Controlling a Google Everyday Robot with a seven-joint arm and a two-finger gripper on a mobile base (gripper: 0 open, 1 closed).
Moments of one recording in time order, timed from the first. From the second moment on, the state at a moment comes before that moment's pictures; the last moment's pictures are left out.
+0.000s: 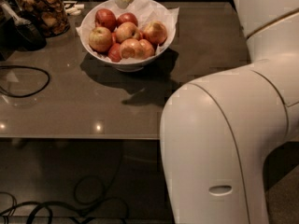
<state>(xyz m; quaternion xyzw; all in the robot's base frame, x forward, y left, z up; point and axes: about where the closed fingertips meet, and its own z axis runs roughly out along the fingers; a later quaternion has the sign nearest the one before) 0.685 0.012 1.057 -0.51 0.81 0.10 0.28</state>
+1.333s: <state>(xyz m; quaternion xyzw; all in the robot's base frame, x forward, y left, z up) 0.684 0.017 1.031 -0.54 0.79 0.13 0.25</state>
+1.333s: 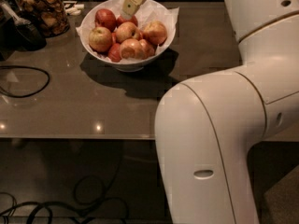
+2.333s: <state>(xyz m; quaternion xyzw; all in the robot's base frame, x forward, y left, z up) 0.685 0.017 1.030 -0.54 0.79 0.13 0.25</state>
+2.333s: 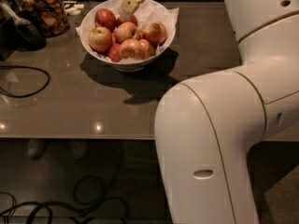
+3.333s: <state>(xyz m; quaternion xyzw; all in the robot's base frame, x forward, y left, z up) 0.685 0.024 1.002 -0.56 0.78 0.16 0.24</state>
